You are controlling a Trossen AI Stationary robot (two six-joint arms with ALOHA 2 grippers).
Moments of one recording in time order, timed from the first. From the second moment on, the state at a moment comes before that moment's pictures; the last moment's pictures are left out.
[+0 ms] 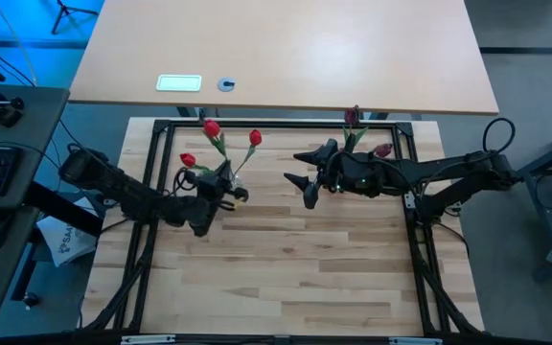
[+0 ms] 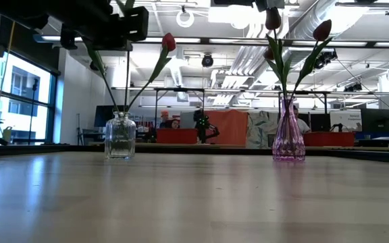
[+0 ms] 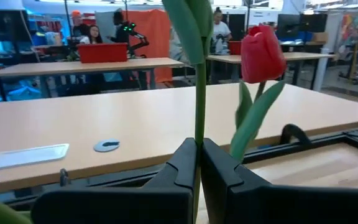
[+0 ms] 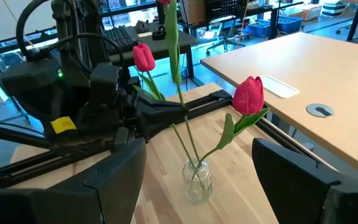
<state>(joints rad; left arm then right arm) -0.30 1.43 0.58 0.87 -1.57 0.01 0.10 1.35 1.19 -0.09 0.44 0.25</state>
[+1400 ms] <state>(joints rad) -0.30 1.43 0.58 0.71 -1.53 -0.06 0.07 1.35 1.19 -0.13 0.44 0.23</state>
